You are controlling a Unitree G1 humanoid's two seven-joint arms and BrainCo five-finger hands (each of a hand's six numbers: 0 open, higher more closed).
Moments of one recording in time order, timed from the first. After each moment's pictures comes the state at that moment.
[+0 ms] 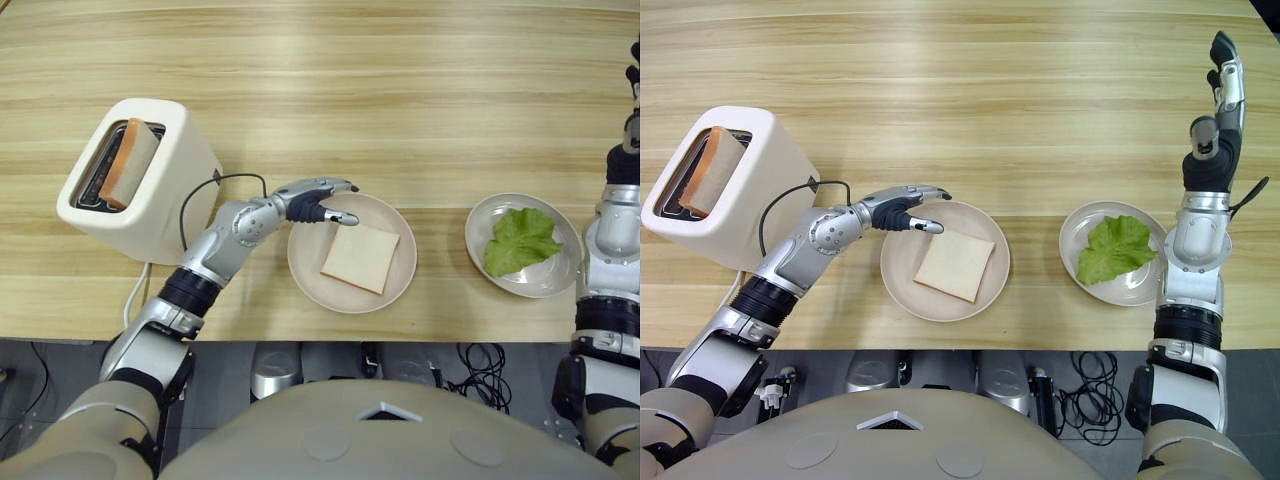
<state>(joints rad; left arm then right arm) -0.37 0.43 -0.44 0.21 0.50 -0.21 -0.45 -0.21 -0.61 -0.29 0.46 -0.17 -0.77 -0.12</state>
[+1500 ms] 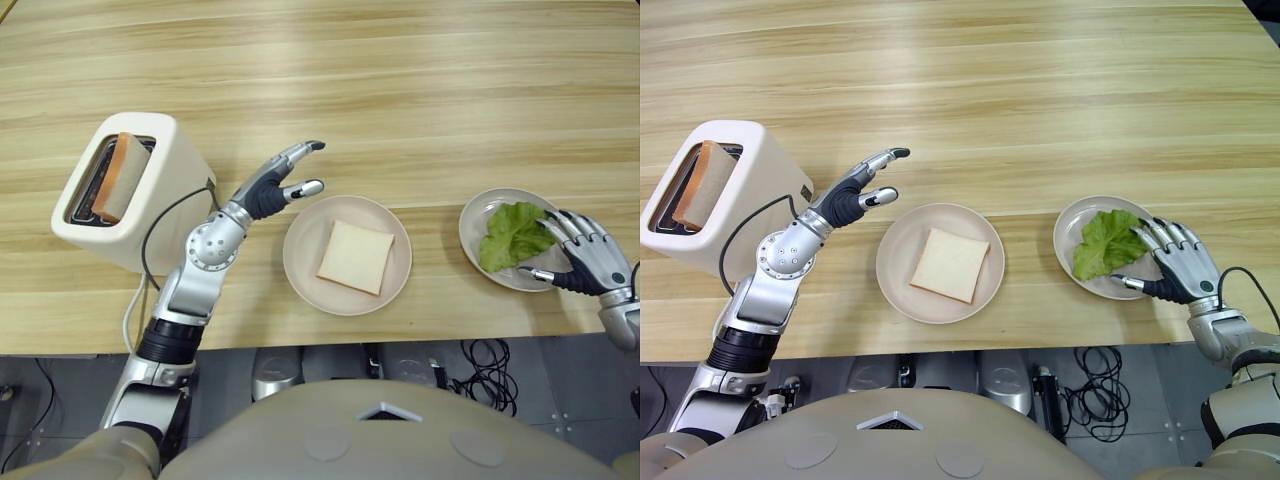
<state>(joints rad) -0.10 0.37 -0.19 -0.12 0.31 -0.10 -0.31 -0.23 -0.95 0.46 1.25 -1.00 -0.71 -1.01</state>
